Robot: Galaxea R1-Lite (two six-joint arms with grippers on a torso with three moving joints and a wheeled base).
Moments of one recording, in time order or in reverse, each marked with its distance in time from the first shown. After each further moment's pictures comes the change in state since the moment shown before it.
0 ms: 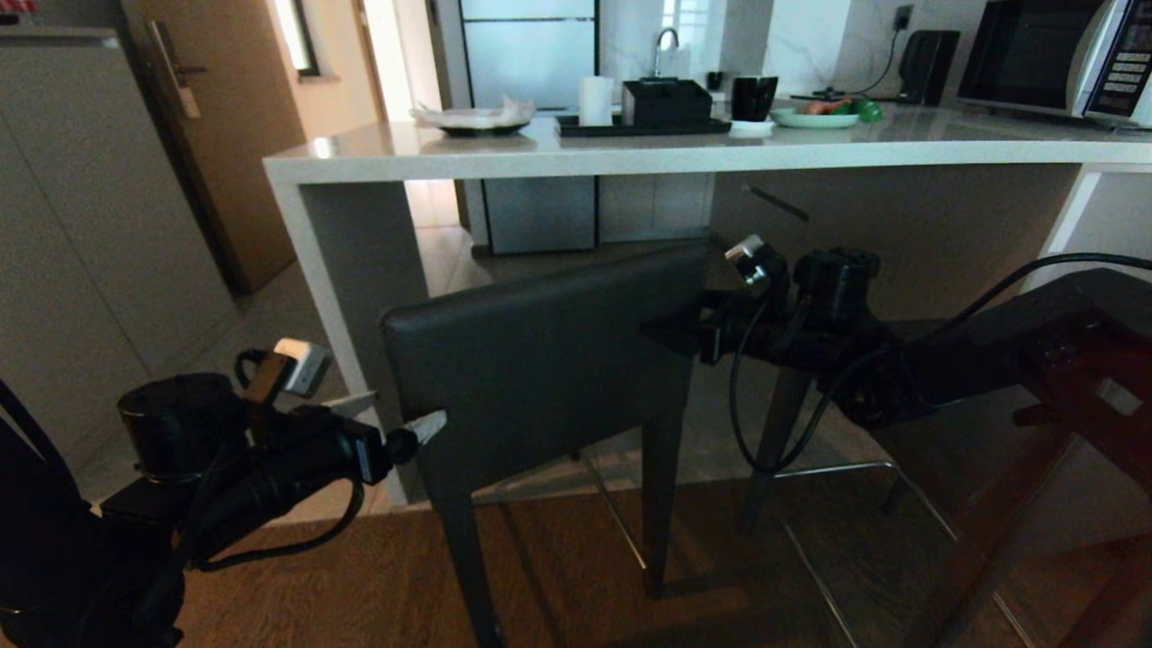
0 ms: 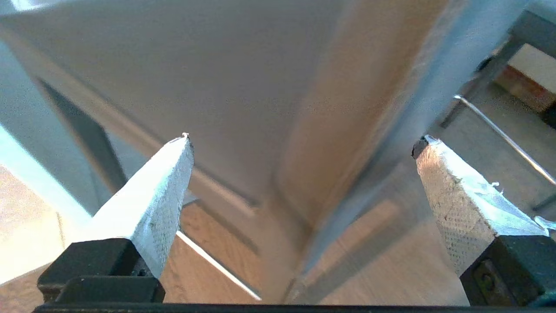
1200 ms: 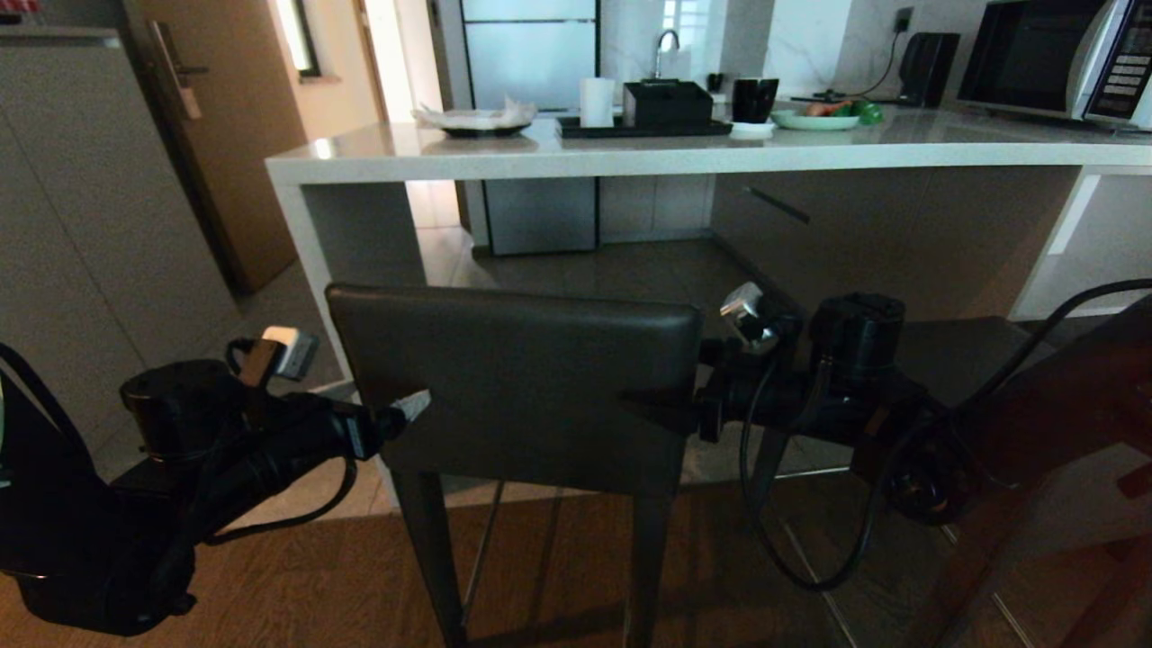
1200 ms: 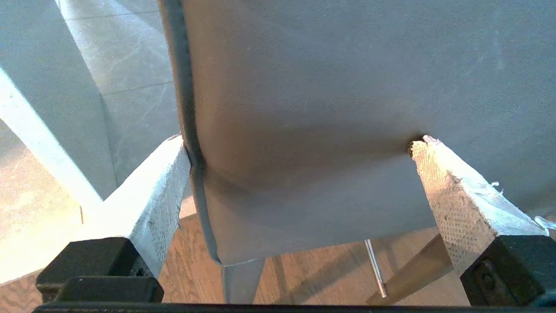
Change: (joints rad) left arm 0.047 0.053 -0.073 0.001 -0.001 -0.021; right arm 0.102 -0.184 0.424 -0.203 0.013 -0.034
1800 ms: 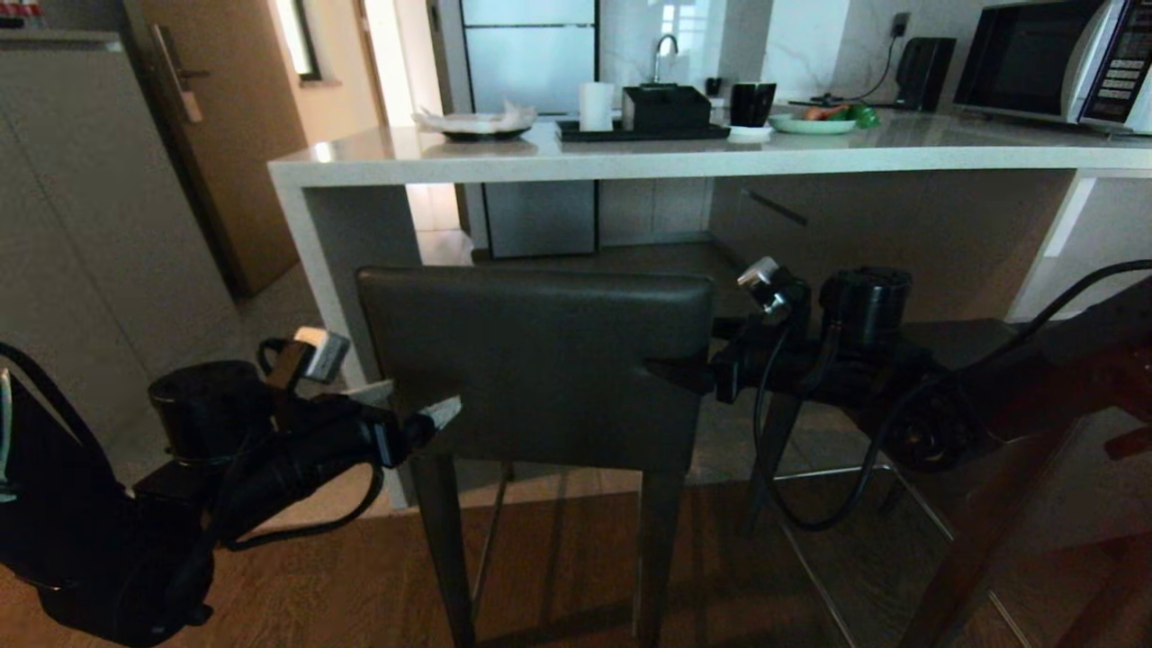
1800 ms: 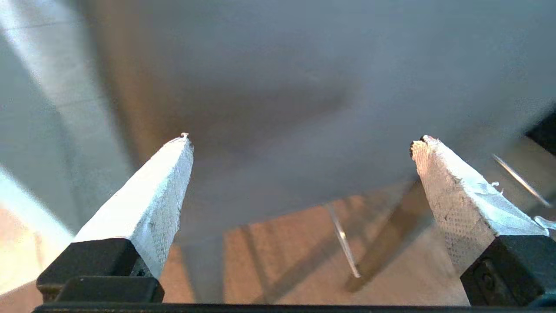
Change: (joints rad) left arm -0.090 -0.015 0.004 0.000 0.003 -0.016; right arm -0.135 0.055 -0.155 0.149 -0.064 -0.008
